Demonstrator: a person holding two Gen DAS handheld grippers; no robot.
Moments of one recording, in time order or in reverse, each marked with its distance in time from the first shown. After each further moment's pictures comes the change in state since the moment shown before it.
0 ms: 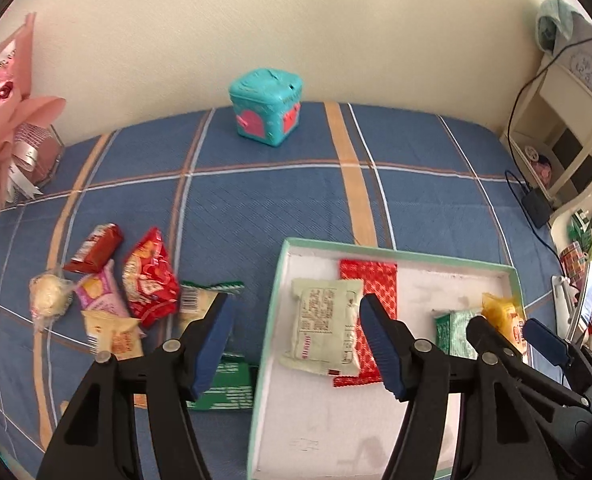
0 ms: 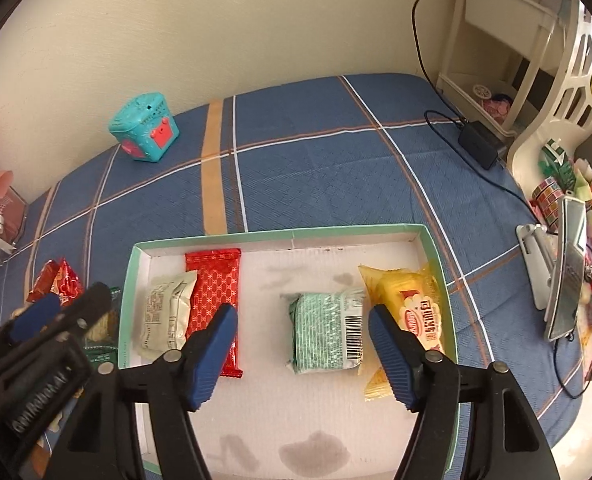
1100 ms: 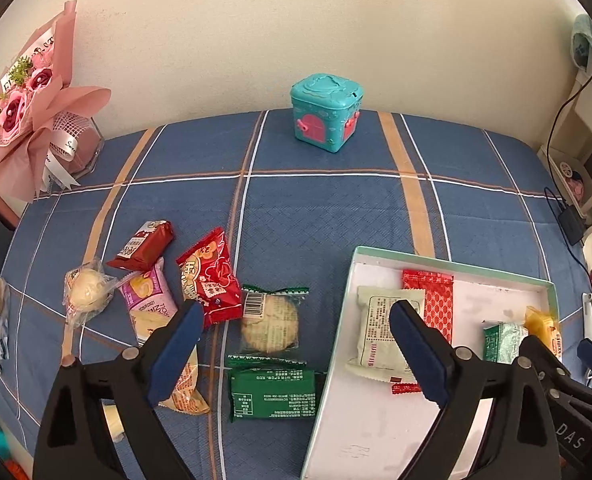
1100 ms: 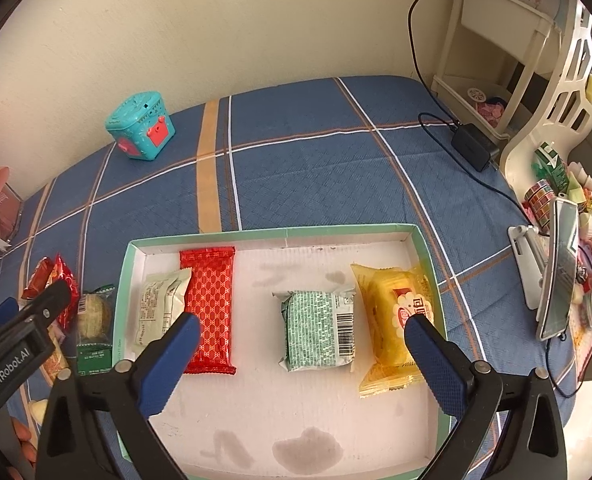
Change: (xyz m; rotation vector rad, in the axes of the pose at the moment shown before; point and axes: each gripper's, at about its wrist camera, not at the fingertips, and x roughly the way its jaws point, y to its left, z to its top) left arm 0.004 0.036 -0.002 -0.054 -0.019 0.109; right arm 0.000 -0.002 -0.003 0.004 -0.001 -0.027
